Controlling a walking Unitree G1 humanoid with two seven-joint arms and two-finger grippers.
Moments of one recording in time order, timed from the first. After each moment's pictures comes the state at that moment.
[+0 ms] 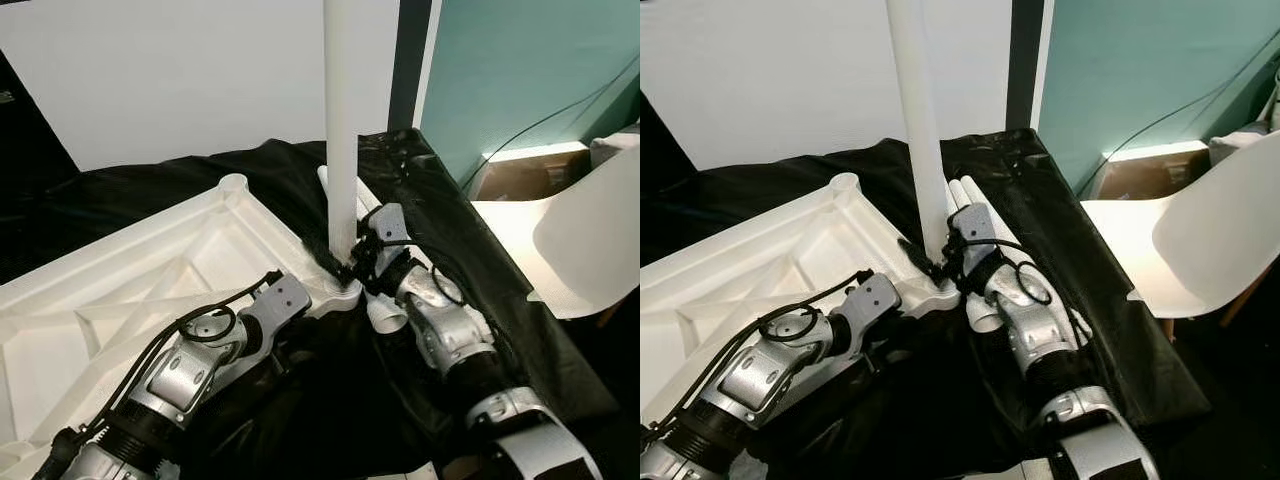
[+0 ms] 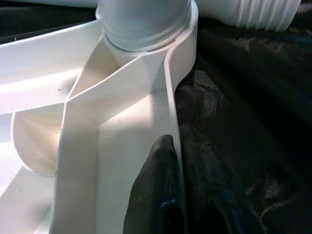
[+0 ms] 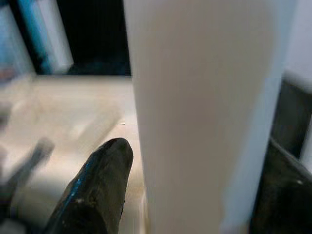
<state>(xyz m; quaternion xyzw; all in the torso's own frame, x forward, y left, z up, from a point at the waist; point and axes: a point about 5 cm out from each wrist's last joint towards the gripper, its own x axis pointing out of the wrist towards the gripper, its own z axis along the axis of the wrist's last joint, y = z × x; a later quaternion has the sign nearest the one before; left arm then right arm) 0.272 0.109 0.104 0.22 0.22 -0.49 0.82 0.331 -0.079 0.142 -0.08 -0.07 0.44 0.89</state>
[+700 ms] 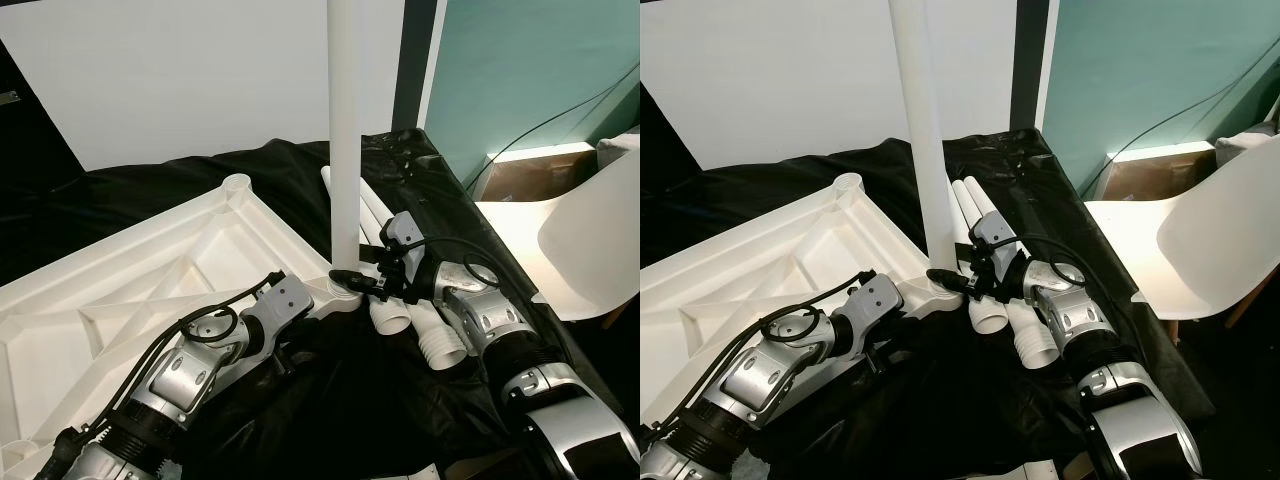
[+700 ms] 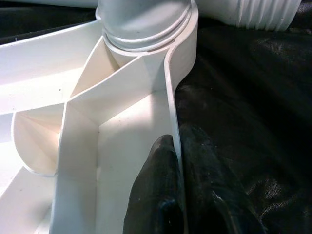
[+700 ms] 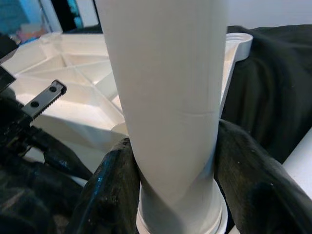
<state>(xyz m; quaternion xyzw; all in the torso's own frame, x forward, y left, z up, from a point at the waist) 0.272 0.110 0.103 0.22 0.22 -0.49 0.82 0.336 -0.095 0.134 -0.11 -0.01 0.50 0.86</state>
